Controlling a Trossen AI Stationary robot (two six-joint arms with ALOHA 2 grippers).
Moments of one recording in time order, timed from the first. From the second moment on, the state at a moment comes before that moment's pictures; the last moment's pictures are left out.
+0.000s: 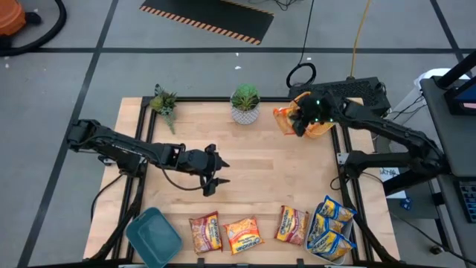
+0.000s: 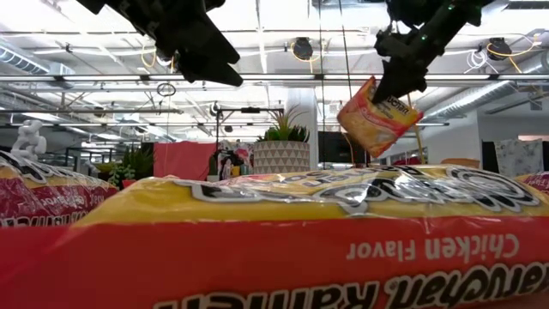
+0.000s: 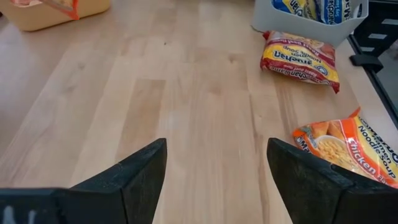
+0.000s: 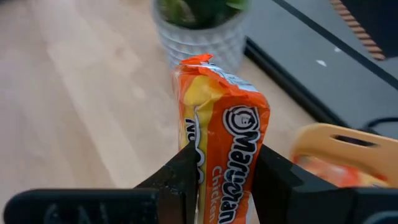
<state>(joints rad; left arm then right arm) -0.17 1.38 0.86 -0.09 -0.10 -0.17 -0.60 1.04 0.89 -0.62 -0.03 0.06</state>
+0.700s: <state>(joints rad) -0.24 1.38 0.86 -0.09 -0.11 -0.26 -0.88 1.35 1.14 -1.00 0.06 -0.22</state>
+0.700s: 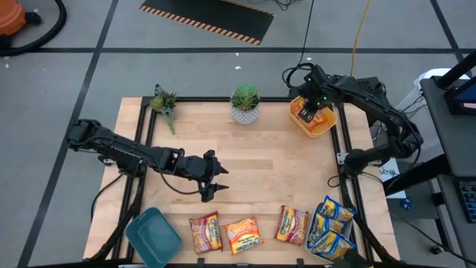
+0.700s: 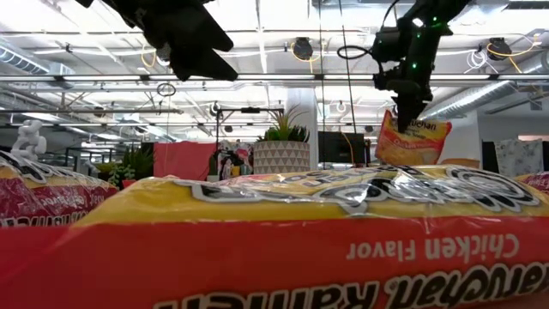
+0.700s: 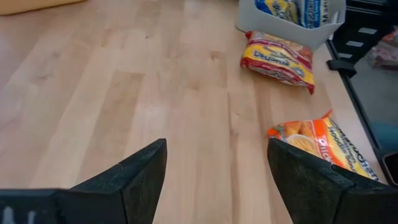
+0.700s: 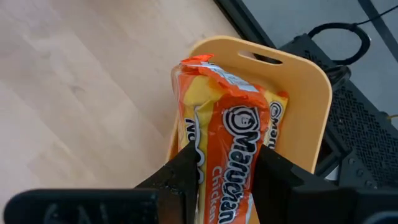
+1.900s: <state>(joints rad) -0.27 1.38 0.86 -0.10 -0.11 -0.29 -0.89 1.36 1.14 -1.02 0.39 -0.16</state>
